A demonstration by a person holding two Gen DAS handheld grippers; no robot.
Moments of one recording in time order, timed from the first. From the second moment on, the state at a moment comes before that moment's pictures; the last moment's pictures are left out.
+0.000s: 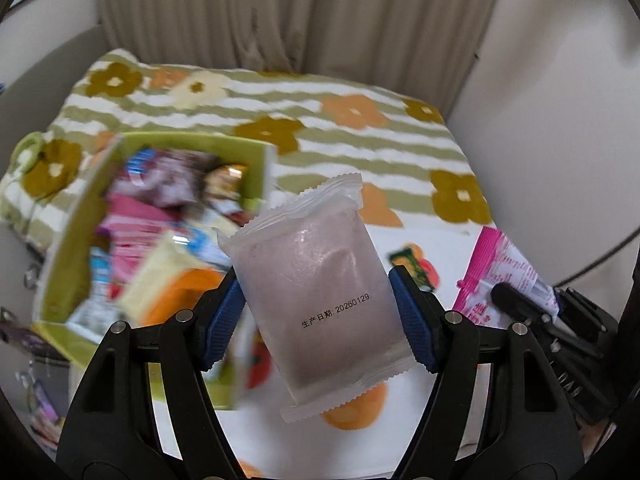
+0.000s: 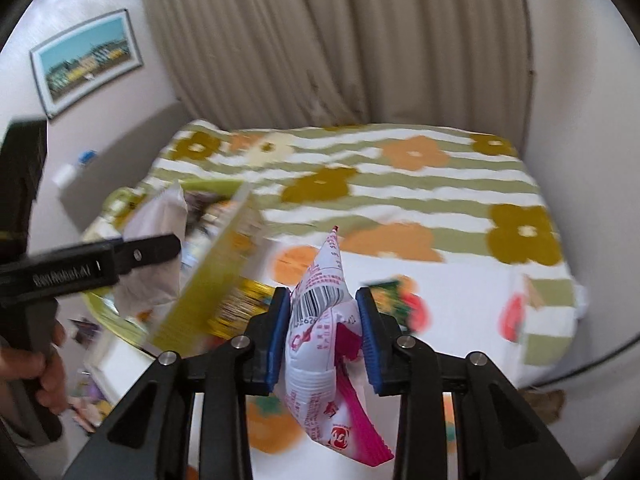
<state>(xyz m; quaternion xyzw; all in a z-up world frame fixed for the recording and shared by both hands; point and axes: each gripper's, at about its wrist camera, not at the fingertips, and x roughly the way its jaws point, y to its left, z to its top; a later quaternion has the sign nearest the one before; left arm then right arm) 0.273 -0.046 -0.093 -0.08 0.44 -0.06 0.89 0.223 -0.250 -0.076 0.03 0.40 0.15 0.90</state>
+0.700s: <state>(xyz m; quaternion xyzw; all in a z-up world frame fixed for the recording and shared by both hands) 0.289 0.159 -0.132 -0.03 0.48 -0.05 0.88 0.272 -0.053 -0.069 0.07 0.40 0.21 0.89</state>
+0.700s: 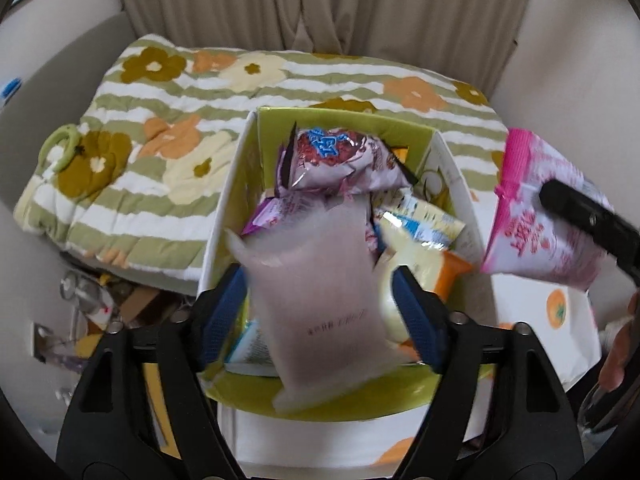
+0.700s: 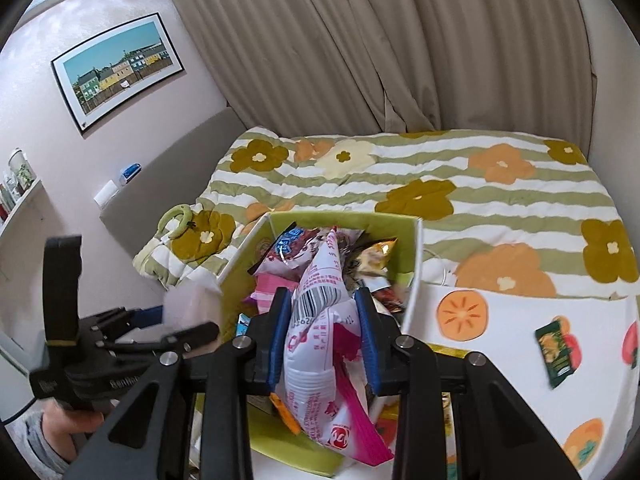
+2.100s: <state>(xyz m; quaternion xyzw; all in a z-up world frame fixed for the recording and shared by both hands) 0.279 0.179 -0.138 -0.03 0.48 -0.08 0.88 0.275 -0.045 -0.075 0.07 0.41 0.13 0.90</state>
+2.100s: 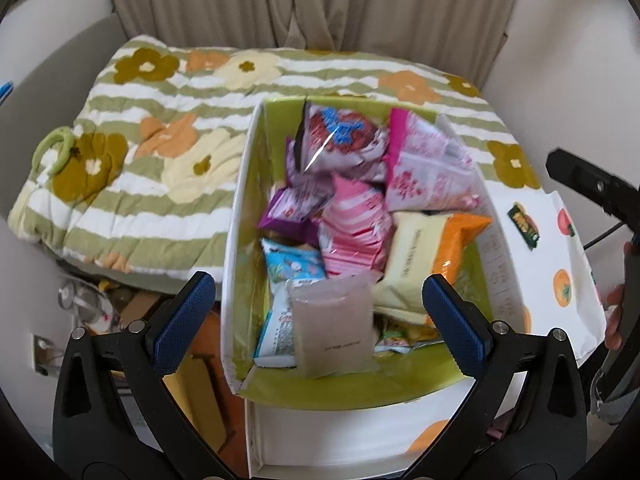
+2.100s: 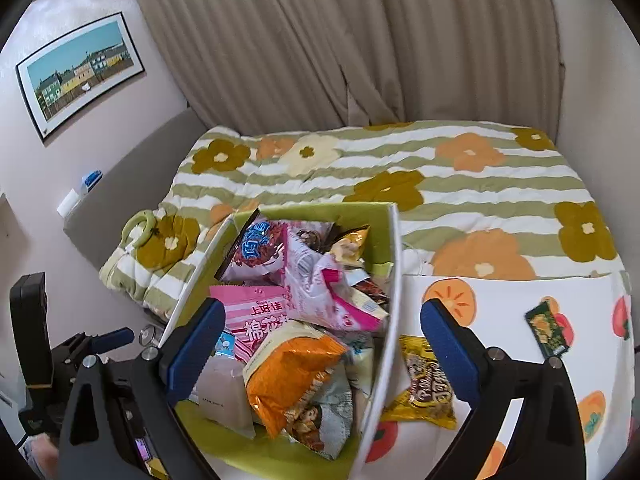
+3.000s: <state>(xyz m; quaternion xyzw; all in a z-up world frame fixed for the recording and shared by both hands) 0.267 -0.061 -0.116 0.02 0.43 -0.07 0.90 0.260 -0.243 -0.056 0.02 0.40 0.08 0.91</state>
